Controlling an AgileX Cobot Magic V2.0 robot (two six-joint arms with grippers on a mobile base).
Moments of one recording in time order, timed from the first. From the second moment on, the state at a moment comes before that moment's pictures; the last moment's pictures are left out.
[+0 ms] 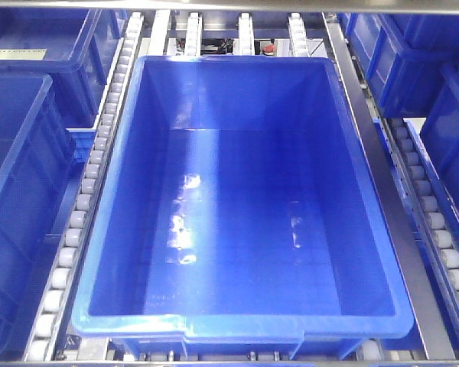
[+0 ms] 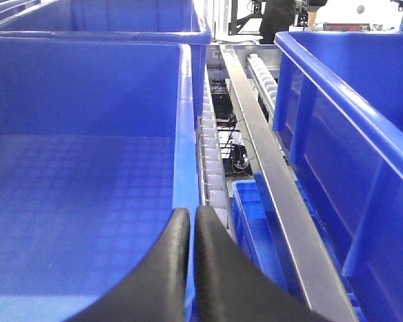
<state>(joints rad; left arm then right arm) -0.01 0.03 0.03 0.01 0.10 -0.04 0.01 0.24 -0.35 0.10 0.54 -0.15</state>
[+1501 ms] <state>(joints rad) -0.01 0.03 0.03 0.01 0.10 -0.04 0.03 0.46 -0.53 0.32 0.61 -0.36</state>
